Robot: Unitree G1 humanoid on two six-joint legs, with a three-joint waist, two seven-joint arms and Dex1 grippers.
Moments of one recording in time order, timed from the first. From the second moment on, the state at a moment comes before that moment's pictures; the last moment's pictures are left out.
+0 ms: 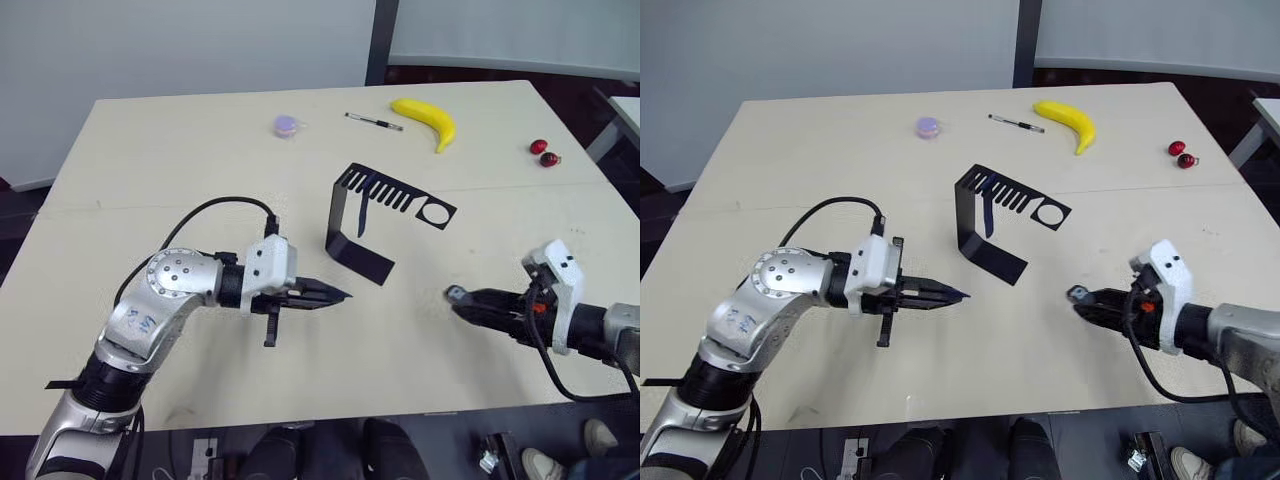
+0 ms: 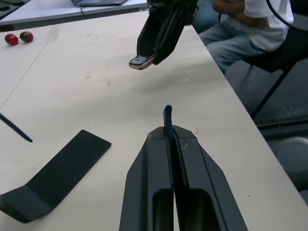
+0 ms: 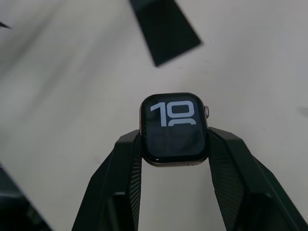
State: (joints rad) left arm -0.50 0.65 -0.22 -0.36 -0.37 0.35 -1.05; right arm -0.13 -0.93 -0.43 -0.55 1.01 1.25 0.67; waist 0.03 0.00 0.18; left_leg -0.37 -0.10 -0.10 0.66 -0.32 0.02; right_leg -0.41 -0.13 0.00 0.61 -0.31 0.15
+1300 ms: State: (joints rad) left arm -0.53 0.56 -0.34 -0.22 -0.09 0.03 -1.07; right arm -0.37 -0.95 0.03 -0.29 1.89 1.21 -0.03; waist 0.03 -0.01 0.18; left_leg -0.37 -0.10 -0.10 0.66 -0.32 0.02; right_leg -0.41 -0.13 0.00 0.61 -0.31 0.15
